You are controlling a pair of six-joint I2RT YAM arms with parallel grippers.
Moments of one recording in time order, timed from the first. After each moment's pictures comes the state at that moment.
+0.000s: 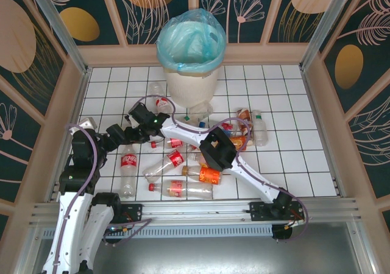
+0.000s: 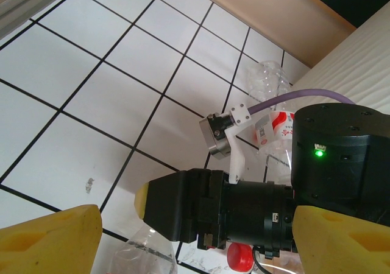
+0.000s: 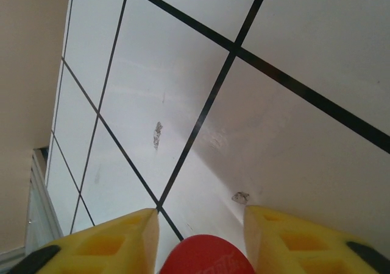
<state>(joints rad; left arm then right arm) -0.05 0.54 0.66 -0.66 -0.06 -0.60 1.04 2.71 2.39 -0.49 -0.49 0.73</state>
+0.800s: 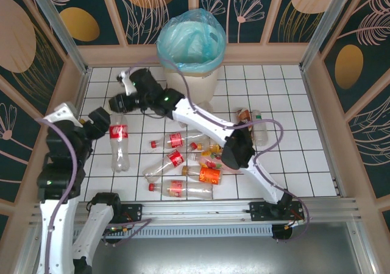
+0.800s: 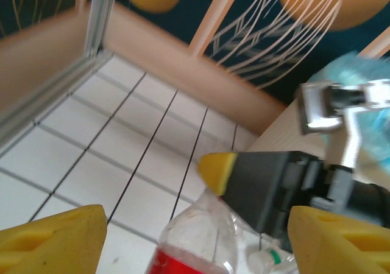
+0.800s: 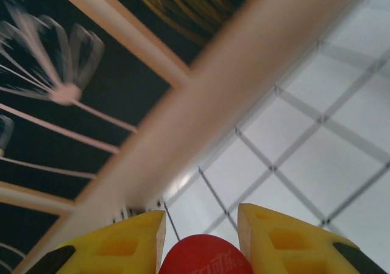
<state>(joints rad) -0.05 0.61 1.09 -0.78 -0.11 -0.56 1.01 2.36 2.47 -0.43 -0.34 0.51</state>
